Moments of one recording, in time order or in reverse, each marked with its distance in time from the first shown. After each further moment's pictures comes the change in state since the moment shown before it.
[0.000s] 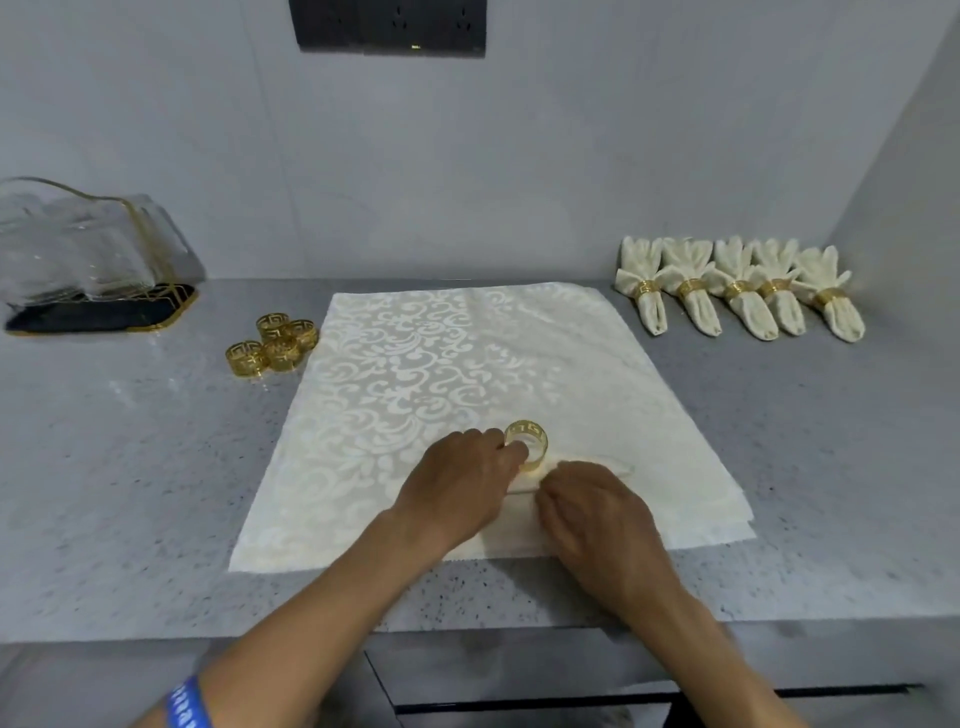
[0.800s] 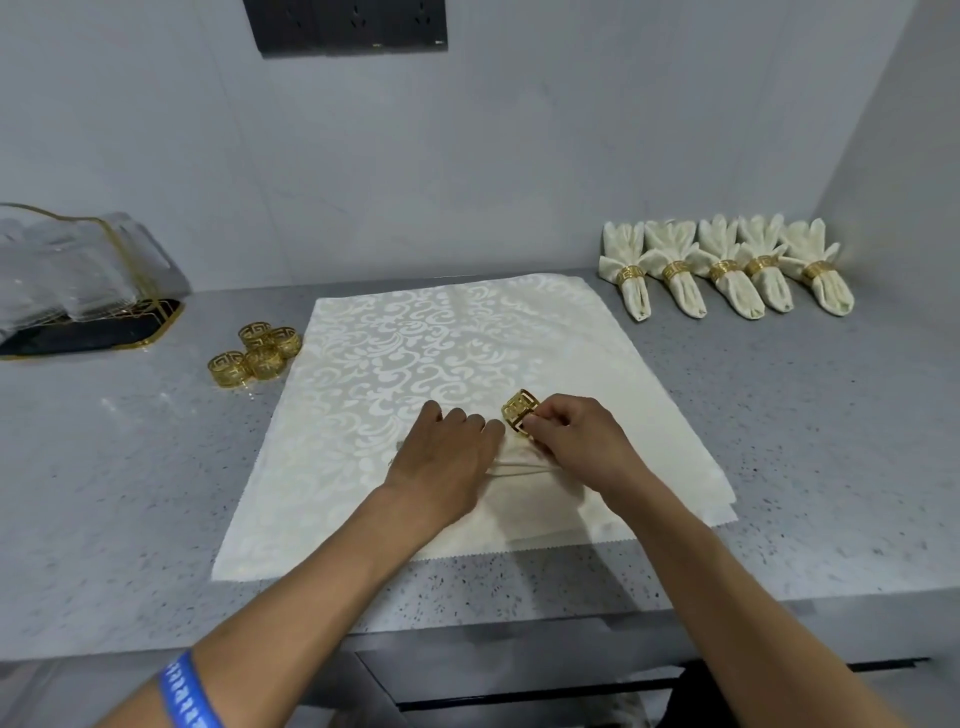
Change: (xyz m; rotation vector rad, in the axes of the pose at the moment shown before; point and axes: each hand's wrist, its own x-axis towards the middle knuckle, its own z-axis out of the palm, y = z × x) left_hand 0.024 0.009 -0.022 0.232 -0.396 -0.077; right_hand 0.067 0.027 -0.013 0.495 -0.161 0.585
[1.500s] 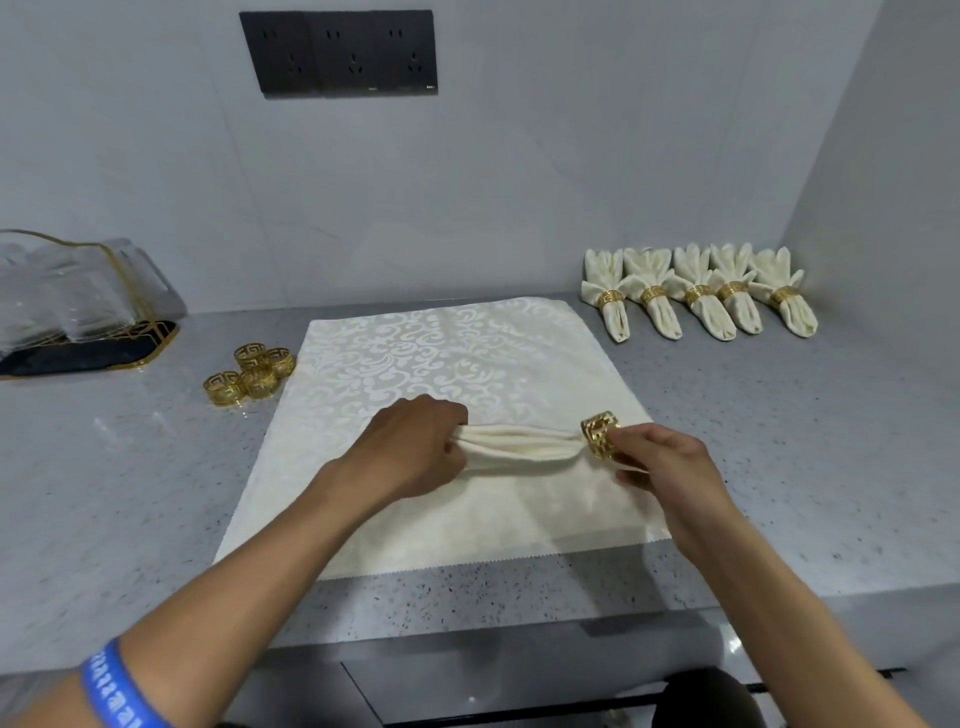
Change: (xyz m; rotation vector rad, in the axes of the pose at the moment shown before) left_hand 0.001 -0.031 -0.038 -0.332 0.024 -0.079; right_hand -0.043 0.029 -0.068 0.554 0.221 0.186
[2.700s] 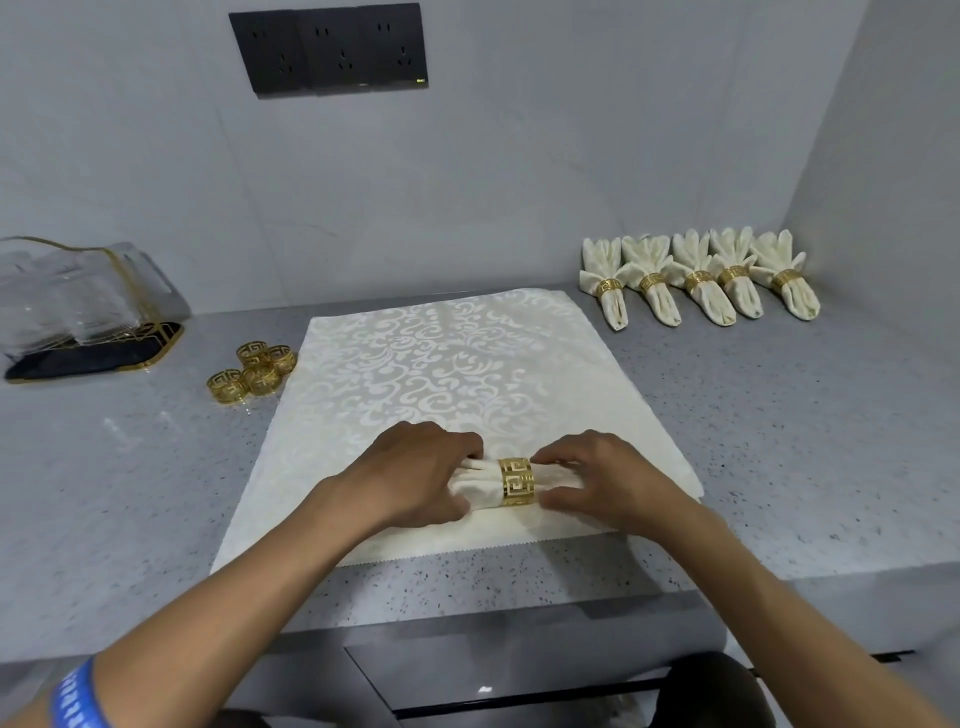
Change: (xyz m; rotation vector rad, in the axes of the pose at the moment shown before) left_hand -0.023 0.019 0.000 0.019 -0.223 0.100; right_hand 0.002 0.008 0.020 -1.034 -0.488 -0.540
